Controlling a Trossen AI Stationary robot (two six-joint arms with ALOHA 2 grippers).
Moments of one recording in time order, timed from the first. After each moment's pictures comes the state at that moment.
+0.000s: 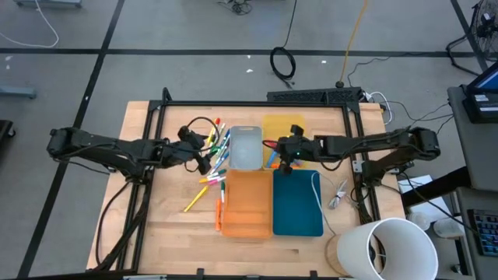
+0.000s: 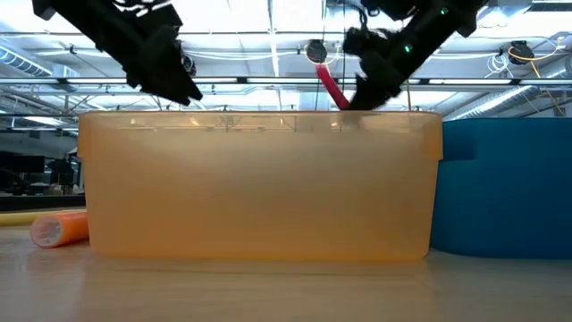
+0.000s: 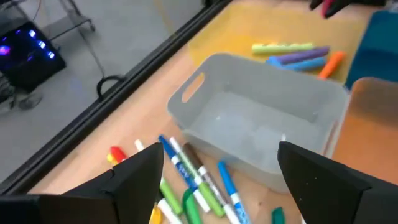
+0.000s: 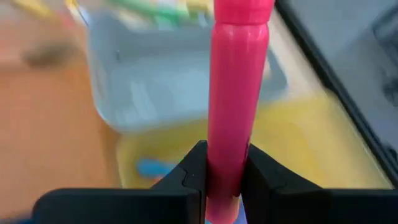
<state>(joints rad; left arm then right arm) -0.04 1.02 0.65 -0.27 -0.57 -0.26 -0.06 1.38 0.88 -0.26 0.32 0.05</state>
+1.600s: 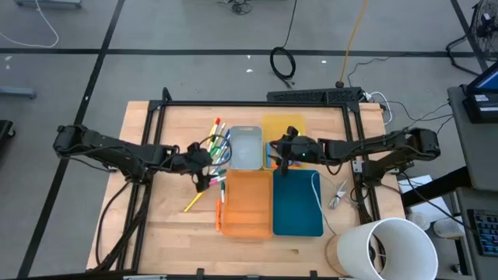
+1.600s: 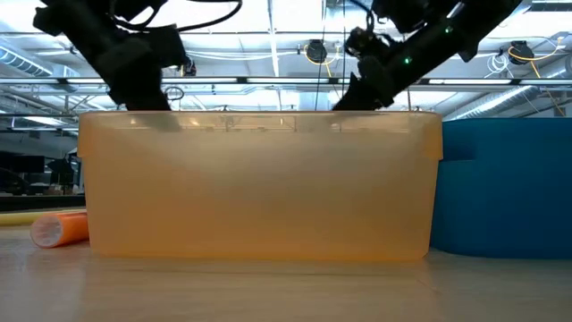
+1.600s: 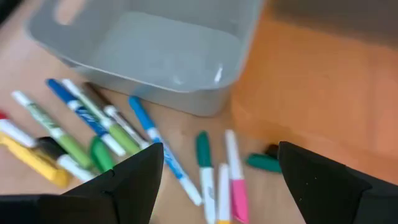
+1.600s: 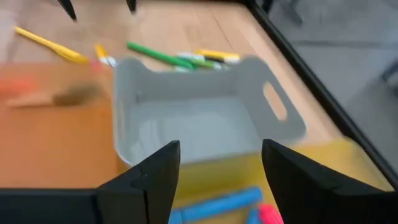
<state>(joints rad) -0.09 1.14 0.63 -0.33 -0.24 -0.29 -0.07 1.38 0.73 0.13 0.25 -0.05</state>
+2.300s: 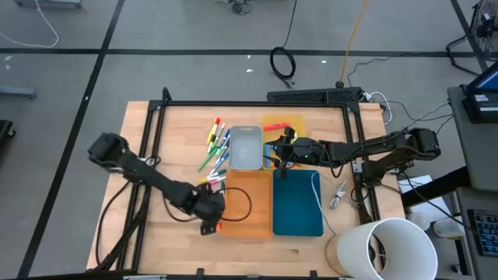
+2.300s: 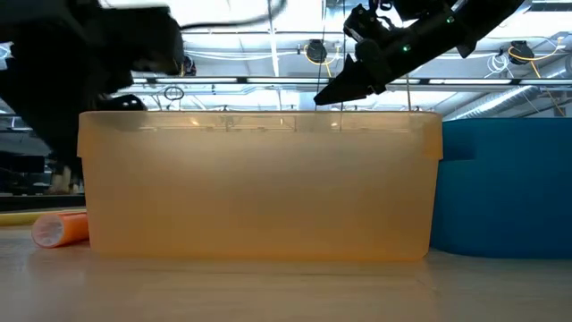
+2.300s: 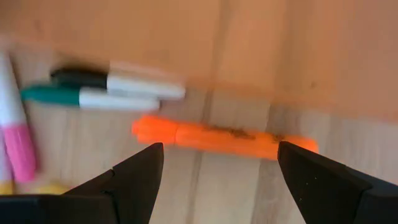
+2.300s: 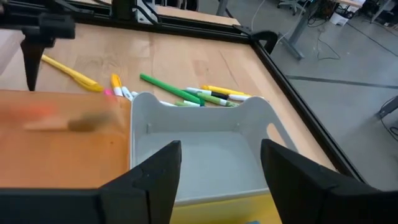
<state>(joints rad) -0.48 1.66 0.98 -0.55 -0.13 -0.65 -0.04 1.38 0.73 0.25 0.26 -0.12</state>
